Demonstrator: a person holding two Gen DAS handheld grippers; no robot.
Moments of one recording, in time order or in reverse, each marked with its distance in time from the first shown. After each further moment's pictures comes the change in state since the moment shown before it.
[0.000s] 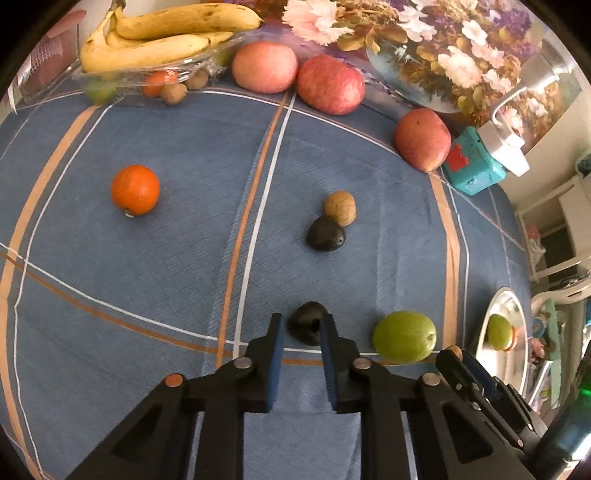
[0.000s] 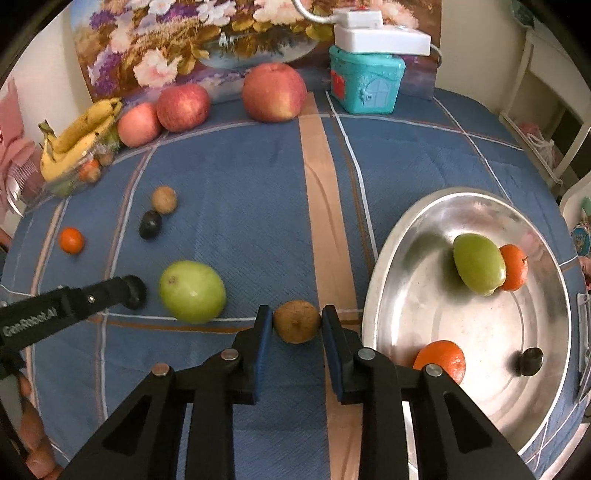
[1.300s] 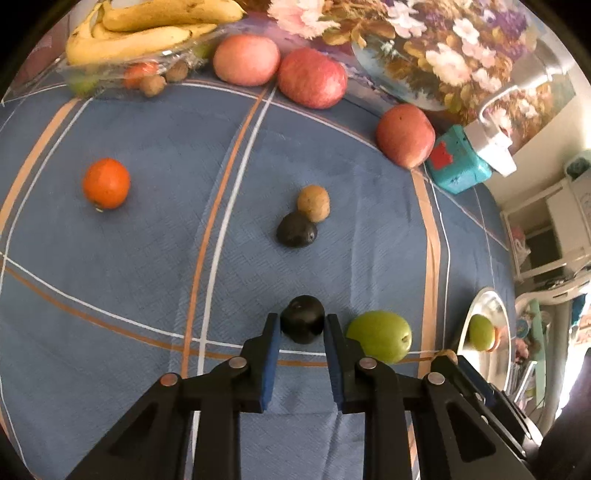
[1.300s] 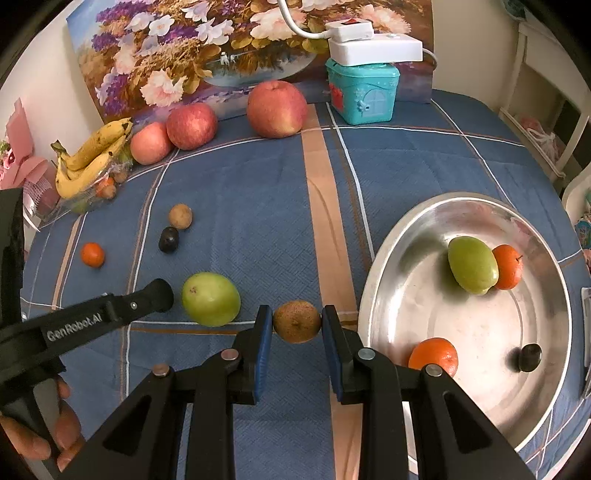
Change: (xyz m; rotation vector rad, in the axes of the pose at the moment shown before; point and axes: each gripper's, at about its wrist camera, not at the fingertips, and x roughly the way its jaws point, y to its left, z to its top) left arm 0.009 -0.009 0.003 -0.007 0.015 -0.056; right arm -0.015 -0.005 0.003 0.031 -0.013 0.060
